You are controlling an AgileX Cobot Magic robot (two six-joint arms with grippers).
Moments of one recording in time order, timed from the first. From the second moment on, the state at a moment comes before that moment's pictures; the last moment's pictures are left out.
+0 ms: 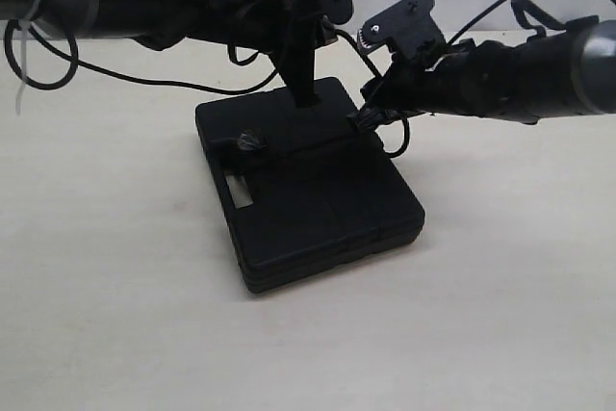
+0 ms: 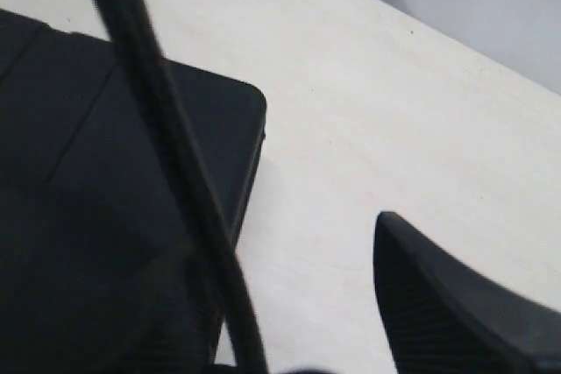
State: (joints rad) left arm -0.56 2.00 -1.46 -0.85 0.18 1.71; right arm 0.34 1.92 -1.09 0.36 -0.10 -0.65
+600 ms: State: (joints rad) left arm -0.56 1.97 -1.46 -0.85 0.23 1.71; right arm 0.32 1.88 -1.09 0.36 -0.08 -0.72
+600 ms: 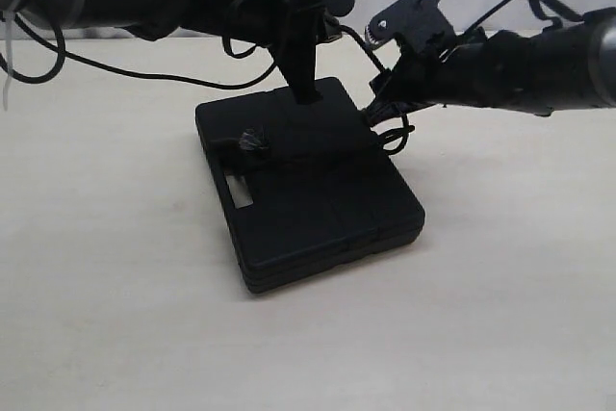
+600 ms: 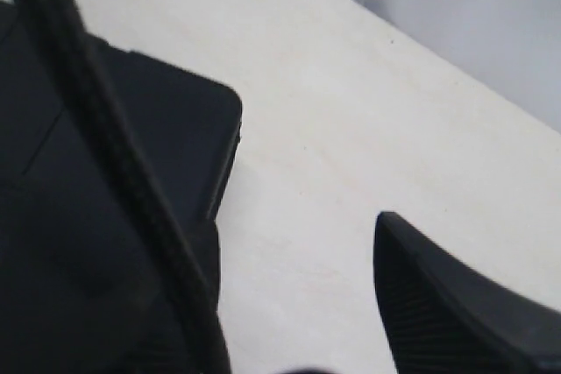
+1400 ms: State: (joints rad) left arm -0.56 1.97 -1.46 -0.85 0.25 1.70; right arm 0.32 1.80 -1.09 0.36 0.00 -0.67
